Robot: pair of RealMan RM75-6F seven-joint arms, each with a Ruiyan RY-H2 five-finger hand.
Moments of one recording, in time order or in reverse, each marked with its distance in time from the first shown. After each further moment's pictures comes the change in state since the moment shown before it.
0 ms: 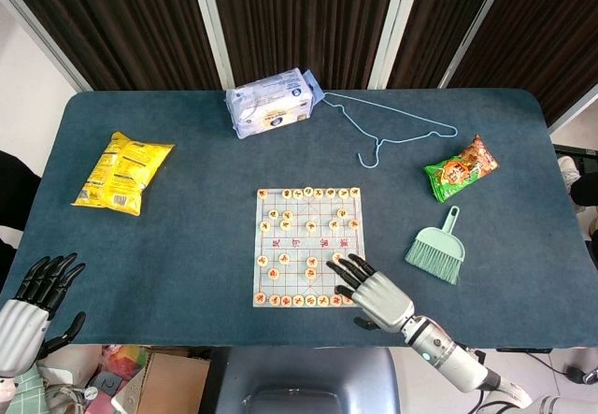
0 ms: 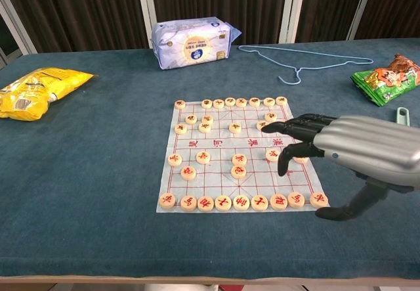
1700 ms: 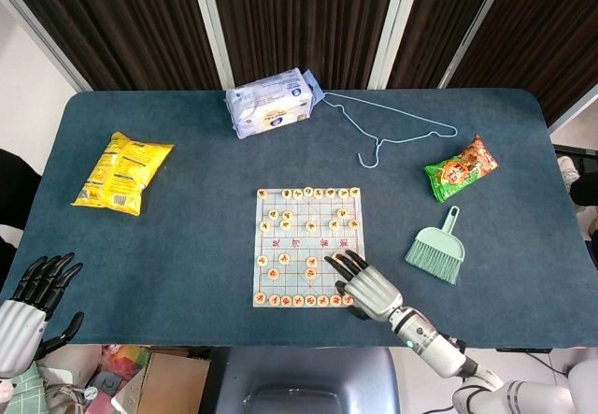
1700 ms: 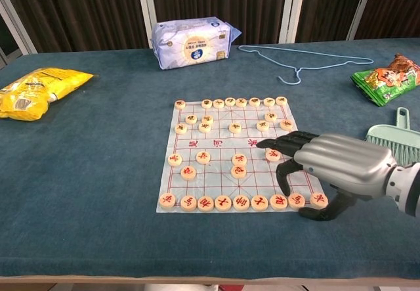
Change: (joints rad) left arm 0.004 0.000 -0.003 0.007 0.000 0.010 -0.009; right arm 0.078 -0.151 -0.034 0.190 0.130 -0.009 -0.016
